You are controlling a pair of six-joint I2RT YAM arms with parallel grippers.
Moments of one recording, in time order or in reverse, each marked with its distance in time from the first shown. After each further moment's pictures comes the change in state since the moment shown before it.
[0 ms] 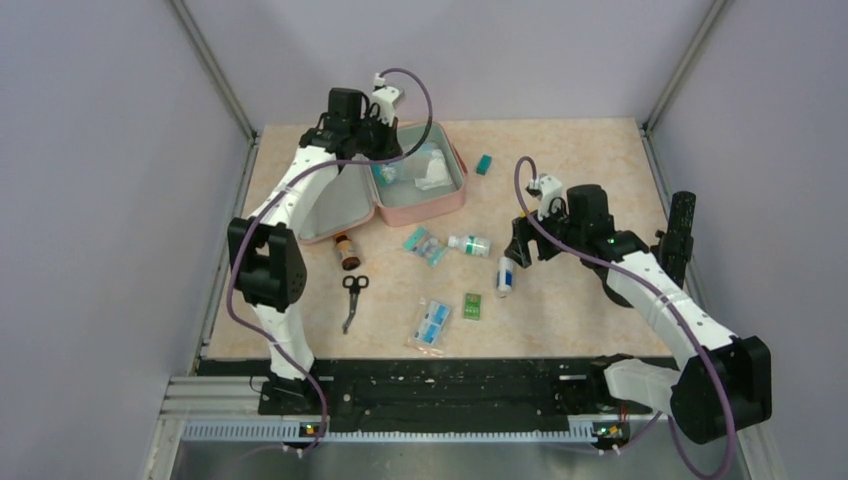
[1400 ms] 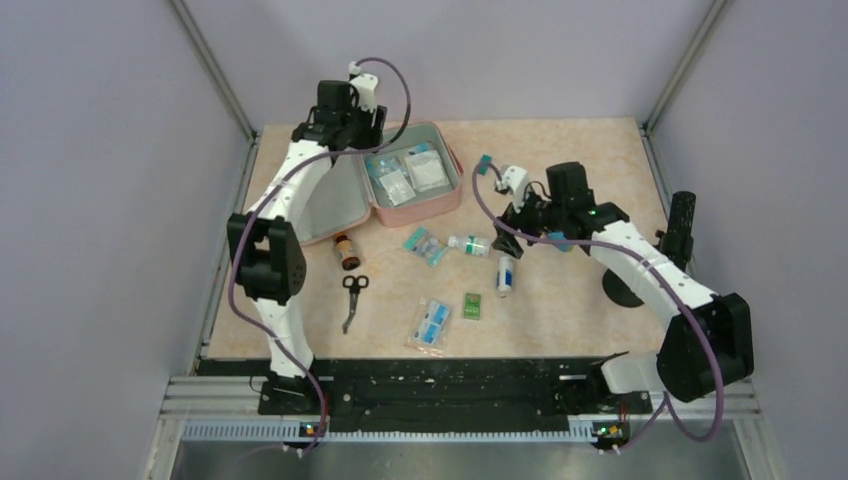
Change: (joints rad) left arm 0.053 0.140 0.104 0.040 -0.369 0.017; right arm 0.038 0.166 0.162 -0.049 -0.126 -0.349
